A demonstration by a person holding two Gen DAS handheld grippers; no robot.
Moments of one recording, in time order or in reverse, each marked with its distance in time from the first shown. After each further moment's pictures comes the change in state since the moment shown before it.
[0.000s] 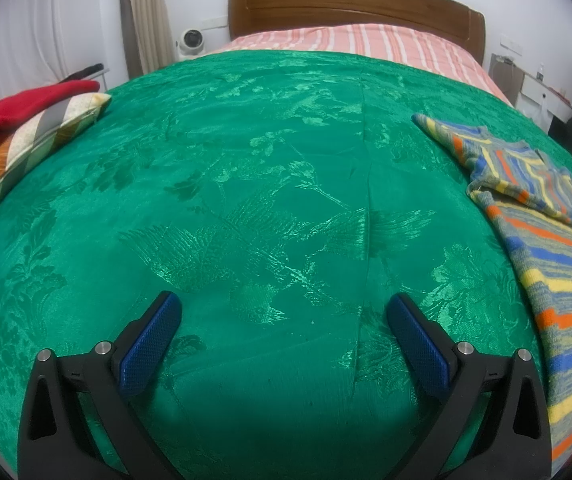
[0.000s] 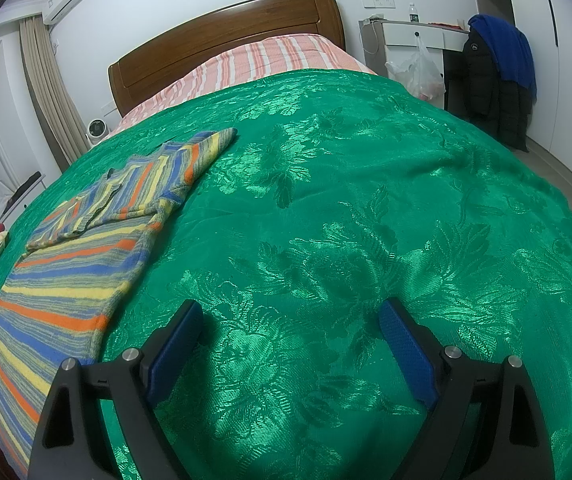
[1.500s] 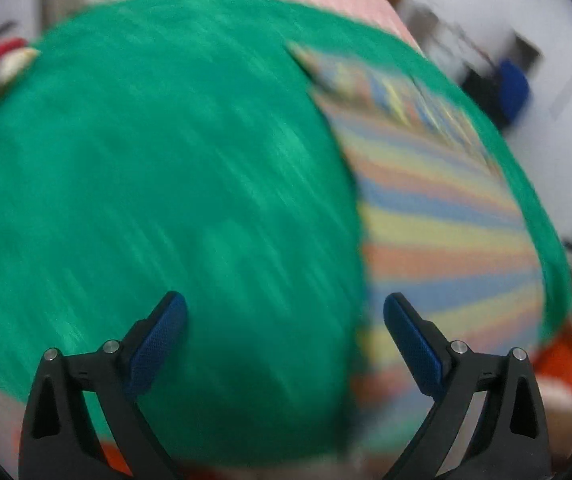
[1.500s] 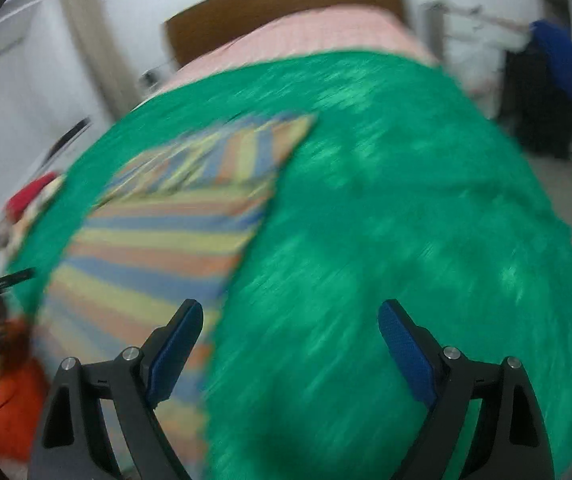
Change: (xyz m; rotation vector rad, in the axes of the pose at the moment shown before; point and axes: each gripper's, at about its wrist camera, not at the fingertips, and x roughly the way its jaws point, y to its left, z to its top) left arm -0.101 -0.022 -0.055 0.130 0.343 -0.397; right arm -0.100 0.042 0.009 -0.146 0.227 0.208
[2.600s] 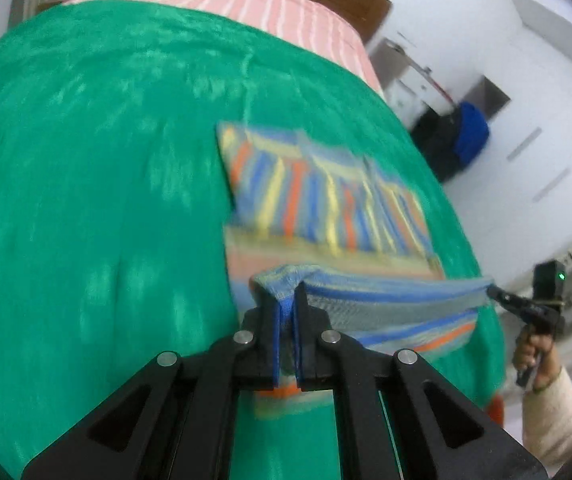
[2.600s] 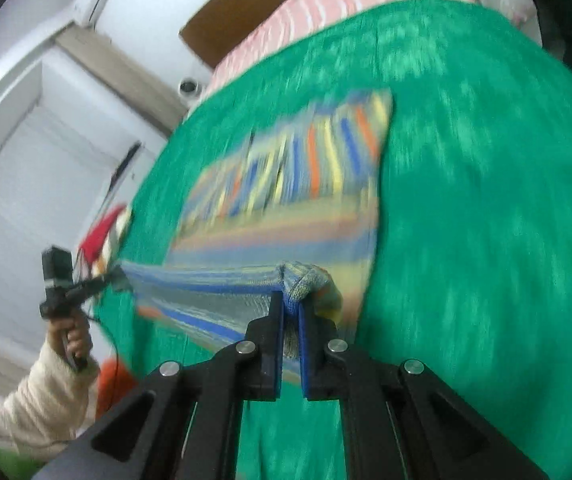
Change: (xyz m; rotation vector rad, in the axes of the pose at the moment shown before) left arm 0.024 -0.017 0.195 -0.113 -0.138 -0.202; right arm 0.041 0.022 0.079 0.210 0.021 0.270
